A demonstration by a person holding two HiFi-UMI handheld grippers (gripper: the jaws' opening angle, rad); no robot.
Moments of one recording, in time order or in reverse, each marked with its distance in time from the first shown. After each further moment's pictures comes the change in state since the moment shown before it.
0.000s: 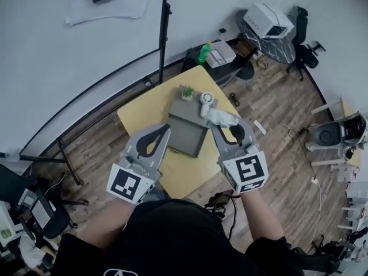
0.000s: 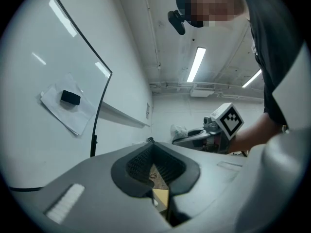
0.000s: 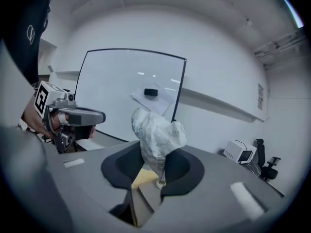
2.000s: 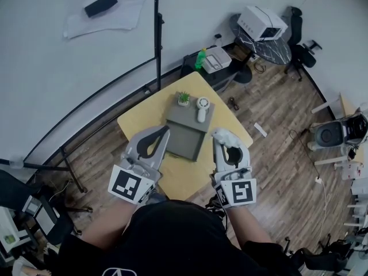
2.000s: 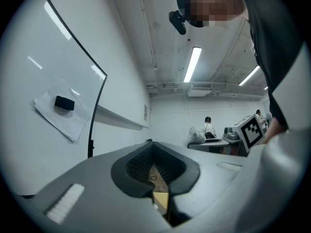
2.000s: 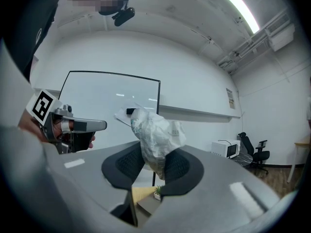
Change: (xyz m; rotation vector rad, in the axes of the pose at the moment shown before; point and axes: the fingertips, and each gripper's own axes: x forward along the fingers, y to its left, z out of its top) left arm 0.013 -0.016 0.022 0.059 -0.037 -0.015; right arm -0.061 -0.011 -0.011 0.196 -0.279 -0.233
